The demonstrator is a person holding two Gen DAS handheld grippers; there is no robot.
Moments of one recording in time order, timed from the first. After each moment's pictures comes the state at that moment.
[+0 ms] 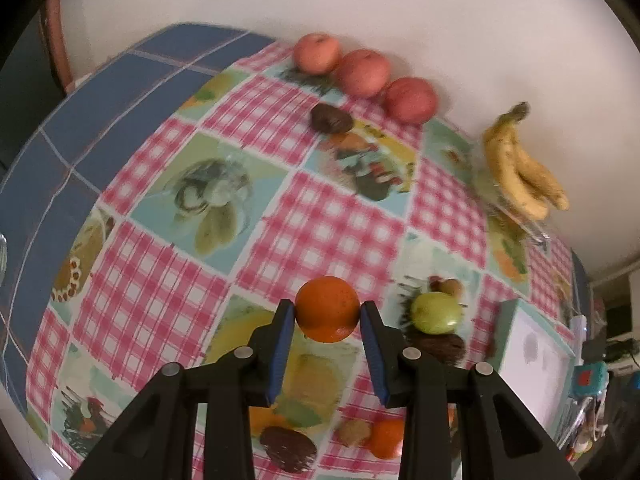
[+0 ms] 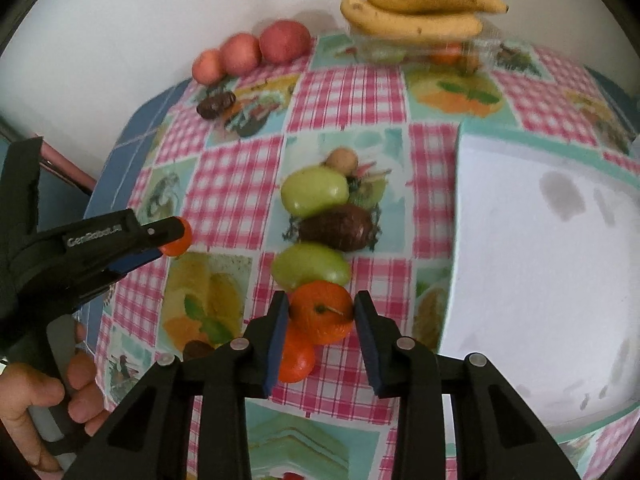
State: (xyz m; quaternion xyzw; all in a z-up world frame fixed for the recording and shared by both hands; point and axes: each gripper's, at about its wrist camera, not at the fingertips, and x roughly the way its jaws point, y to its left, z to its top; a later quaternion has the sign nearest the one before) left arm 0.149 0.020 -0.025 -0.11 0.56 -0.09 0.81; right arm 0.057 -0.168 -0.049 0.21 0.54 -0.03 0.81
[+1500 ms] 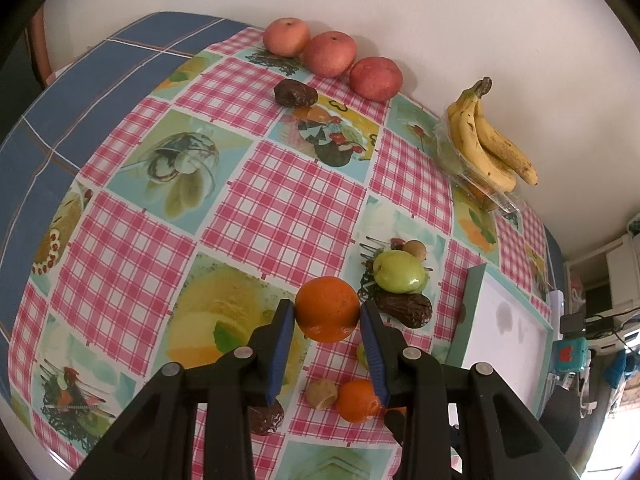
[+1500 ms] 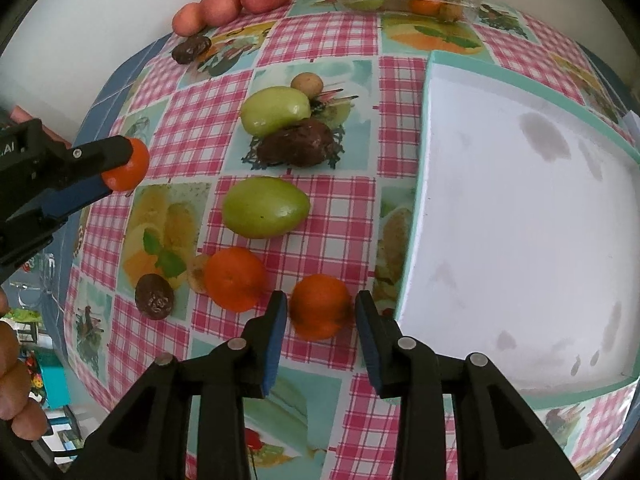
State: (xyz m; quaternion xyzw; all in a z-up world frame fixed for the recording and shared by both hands) left arm 0.127 0.007 -0.025 -0.13 0.58 -0.12 0.79; right arm 0.027 -0.171 -0.082 0.18 0.61 -0.03 0.77
